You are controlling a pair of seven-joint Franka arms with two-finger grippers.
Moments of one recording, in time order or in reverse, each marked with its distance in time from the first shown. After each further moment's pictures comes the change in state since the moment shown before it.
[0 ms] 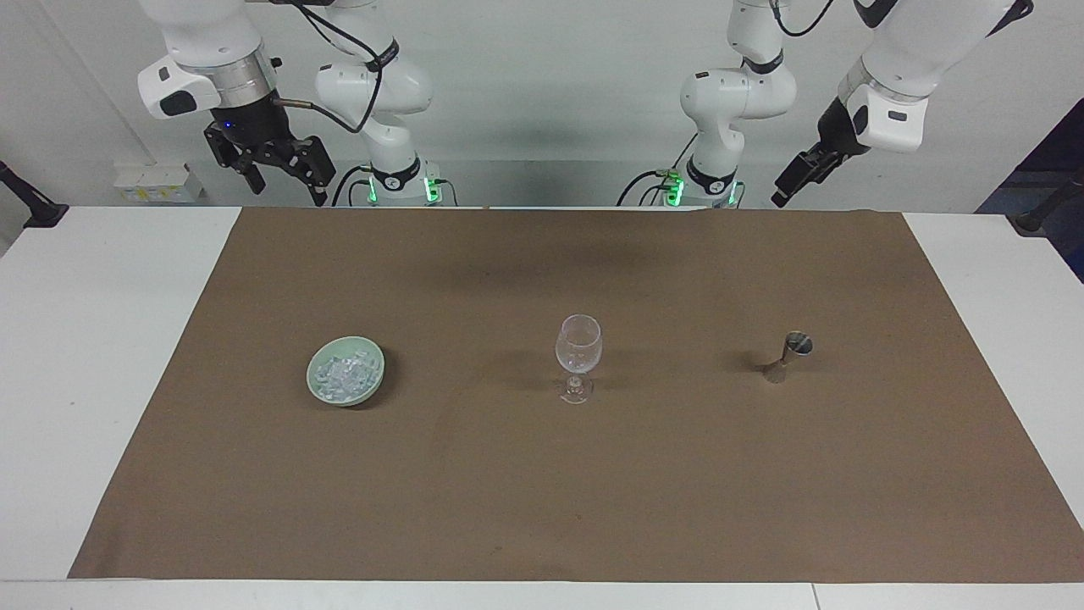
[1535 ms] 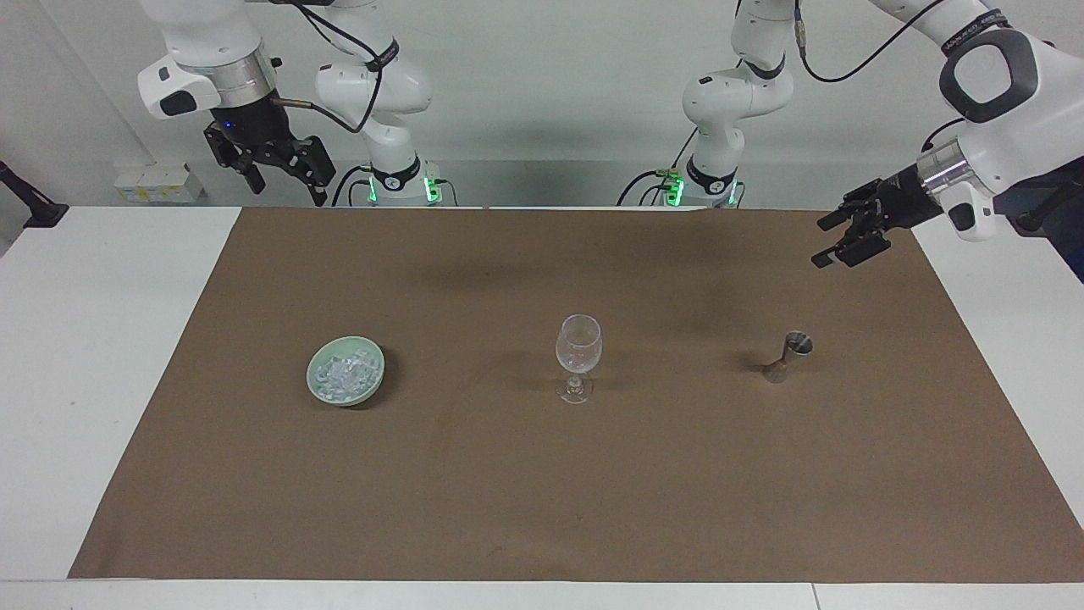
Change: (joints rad) left arm 0.246 0.276 0.039 -0.007 -0.386 0.085 -0.149; right arm 0.000 0.000 0.000 0.000 0.000 0.000 0.000
